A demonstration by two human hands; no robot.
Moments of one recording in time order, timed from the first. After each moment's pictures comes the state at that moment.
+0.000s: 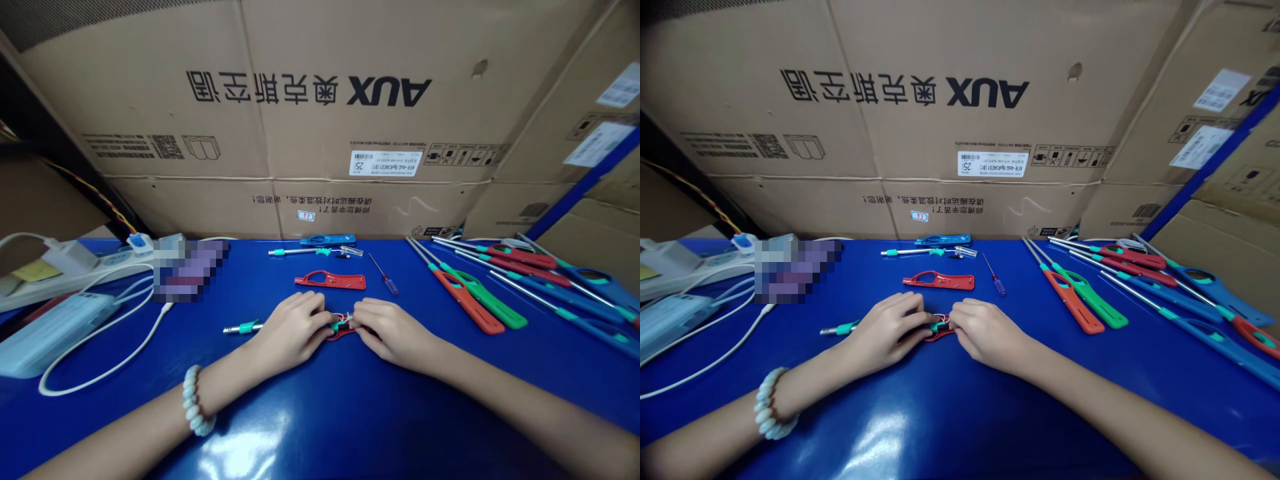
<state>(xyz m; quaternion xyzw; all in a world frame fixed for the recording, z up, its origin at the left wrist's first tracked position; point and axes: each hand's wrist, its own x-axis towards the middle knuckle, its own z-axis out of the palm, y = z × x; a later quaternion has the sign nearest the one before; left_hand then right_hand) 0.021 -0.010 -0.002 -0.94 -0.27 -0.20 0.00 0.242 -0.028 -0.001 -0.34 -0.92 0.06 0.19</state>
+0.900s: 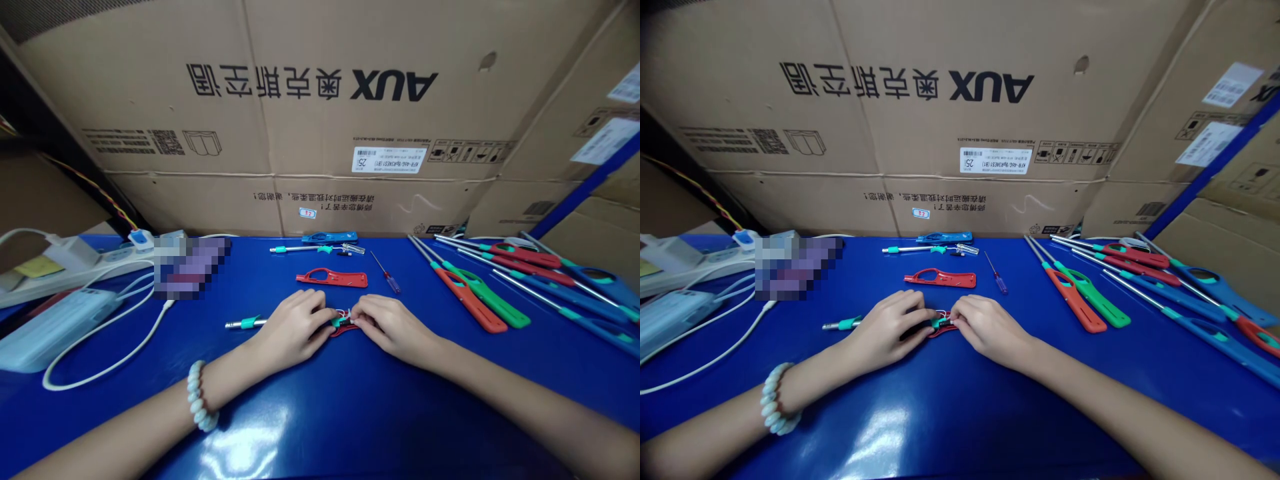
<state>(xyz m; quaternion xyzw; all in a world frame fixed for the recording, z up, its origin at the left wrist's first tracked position) 0.020 -0.010 -0.006 -0.94 -0.27 -0.22 -0.01 0.243 -0.026 -0.002 -0.37 -0.89 0.14 0.24</state>
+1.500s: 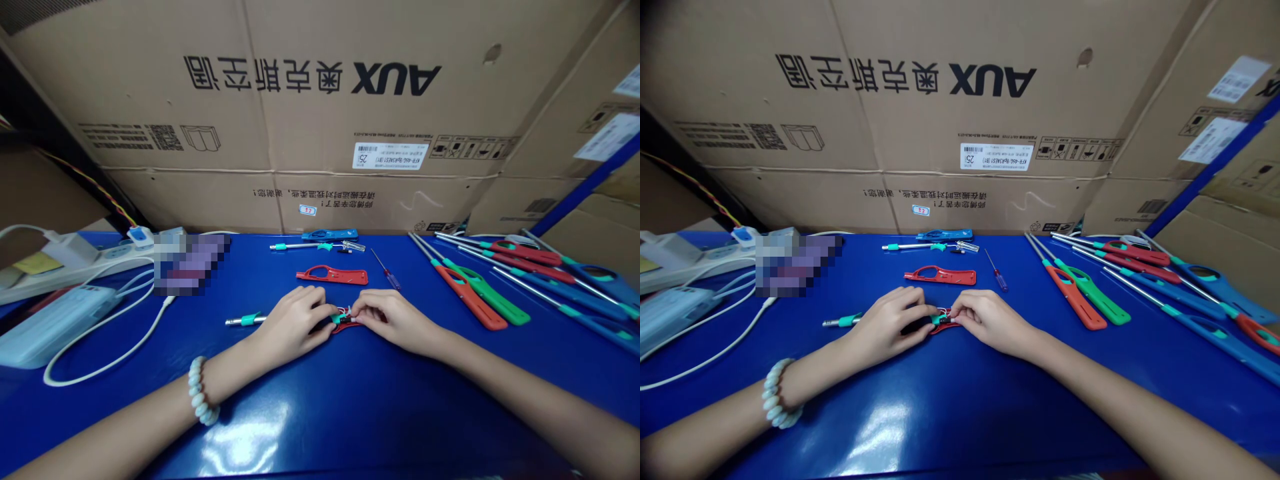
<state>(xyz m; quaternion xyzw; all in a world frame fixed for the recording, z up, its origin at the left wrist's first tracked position) 0.020 -0.008 -0.004 -0.94 -0.27 -0.22 -0.02 0.245 -0.020 0.002 -0.38 -0.85 0.26 0.25</state>
